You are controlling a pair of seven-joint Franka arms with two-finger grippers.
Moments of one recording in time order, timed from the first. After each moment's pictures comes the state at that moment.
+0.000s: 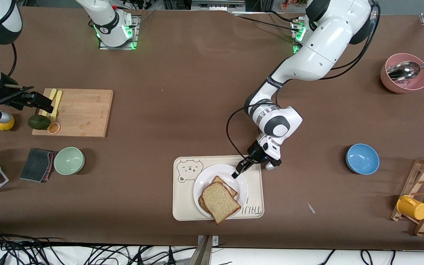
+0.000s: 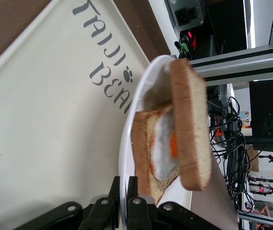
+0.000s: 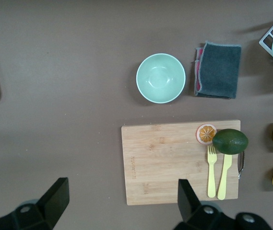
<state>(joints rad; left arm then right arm) -0.31 0.97 -0.27 -1.36 -2.28 2.94 1.19 -0.03 0.09 0.03 -1.66 -0.02 1.74 0.09</state>
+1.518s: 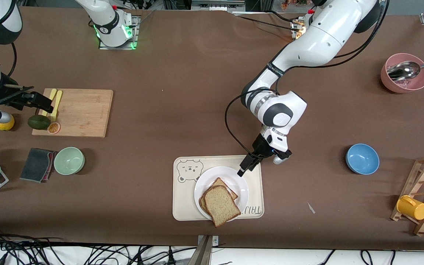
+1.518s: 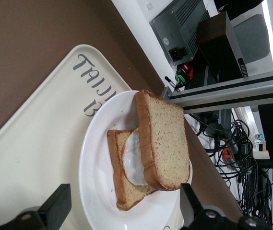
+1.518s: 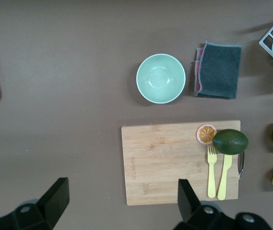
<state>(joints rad) -0.31 0.85 -0.31 -1.36 -2.28 3.23 1.17 -0.03 0.09 0.03 -1.66 -0.02 1.74 0.09</state>
